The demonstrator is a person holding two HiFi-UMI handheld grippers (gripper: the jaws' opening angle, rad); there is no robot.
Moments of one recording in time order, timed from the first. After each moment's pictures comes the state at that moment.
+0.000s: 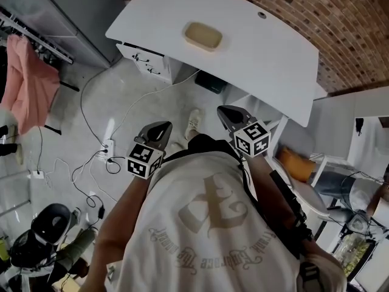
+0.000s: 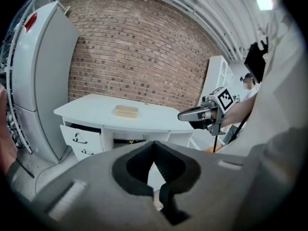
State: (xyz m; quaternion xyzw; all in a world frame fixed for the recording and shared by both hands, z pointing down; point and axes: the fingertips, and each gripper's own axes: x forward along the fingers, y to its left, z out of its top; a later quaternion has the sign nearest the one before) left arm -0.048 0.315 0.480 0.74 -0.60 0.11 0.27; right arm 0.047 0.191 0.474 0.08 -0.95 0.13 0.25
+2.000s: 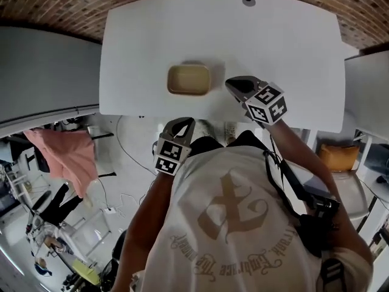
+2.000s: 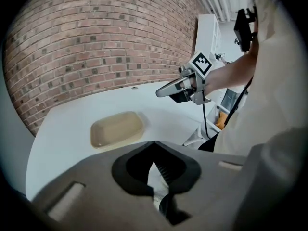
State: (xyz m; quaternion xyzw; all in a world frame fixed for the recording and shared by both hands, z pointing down) left arm -0.091 0.012 0.522 0.79 -0.46 0.33 0.24; right arm -0.025 -0.126 0.511 0.11 -0.94 0.24 0.23
